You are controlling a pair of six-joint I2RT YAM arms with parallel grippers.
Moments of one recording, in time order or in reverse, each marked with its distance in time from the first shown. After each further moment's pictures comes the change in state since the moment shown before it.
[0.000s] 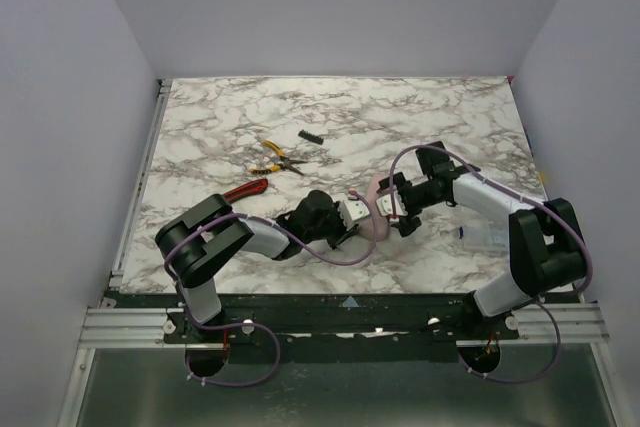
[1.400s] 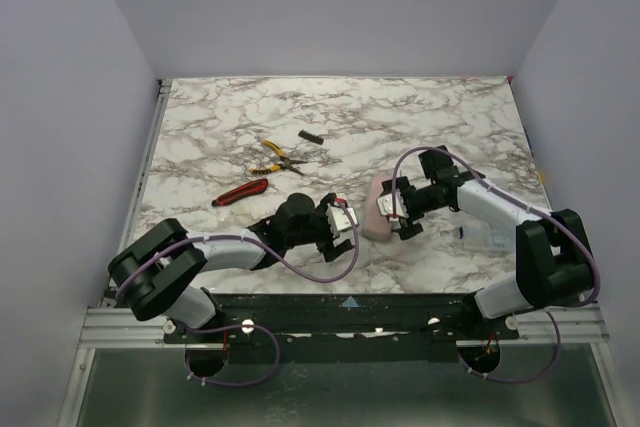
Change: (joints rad) left arm 0.006 -0.306 -0.119 -0.097 0.043 0.111; right arm -0.005 -0.081 -0.069 0.022 0.000 0.115
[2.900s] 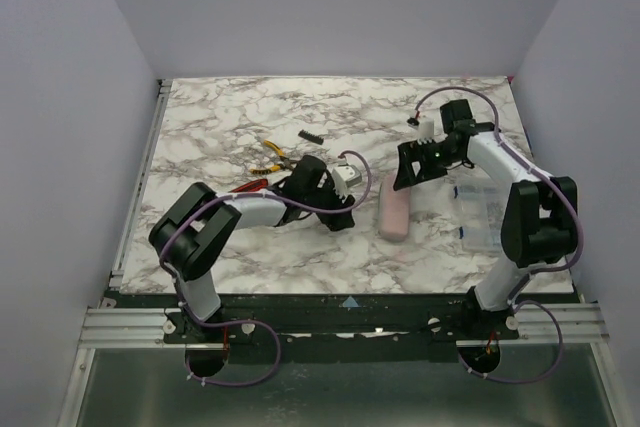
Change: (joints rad) left arm 0.180 0.347 0.388 -0.328 0.178 -0.256; right arm -0.175 0.235 0.408 -0.159 0.178 1.456
